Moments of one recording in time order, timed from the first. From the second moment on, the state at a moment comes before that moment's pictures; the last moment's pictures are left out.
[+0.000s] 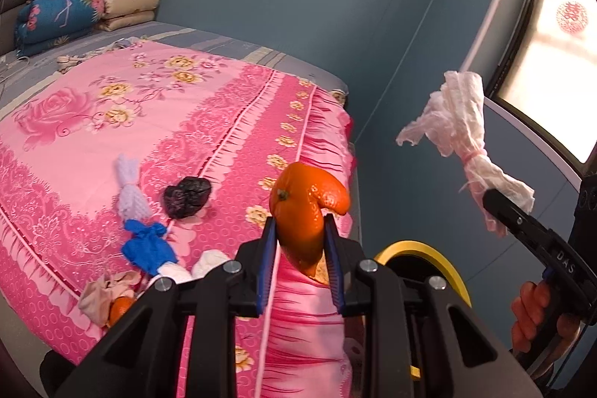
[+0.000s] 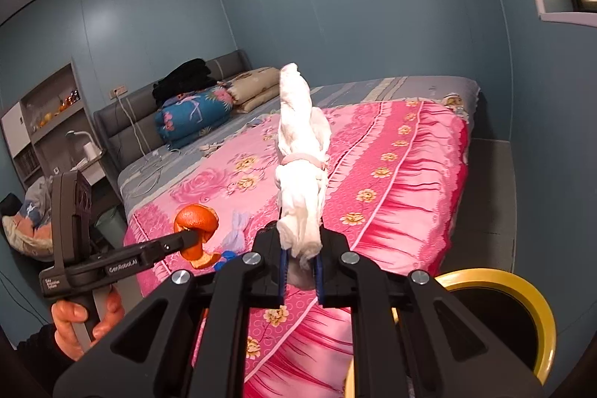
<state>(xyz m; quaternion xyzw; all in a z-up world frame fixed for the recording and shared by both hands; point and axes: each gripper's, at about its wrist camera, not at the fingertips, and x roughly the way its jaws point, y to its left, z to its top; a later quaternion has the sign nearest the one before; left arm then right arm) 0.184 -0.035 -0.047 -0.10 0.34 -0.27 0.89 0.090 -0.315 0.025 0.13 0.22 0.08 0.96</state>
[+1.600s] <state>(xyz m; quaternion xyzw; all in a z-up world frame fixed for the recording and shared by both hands) 0.141 -0.242 -0.104 0.04 0.42 -0.40 0.81 0.008 -0.396 0.048 0.14 0.17 -0.05 0.97</state>
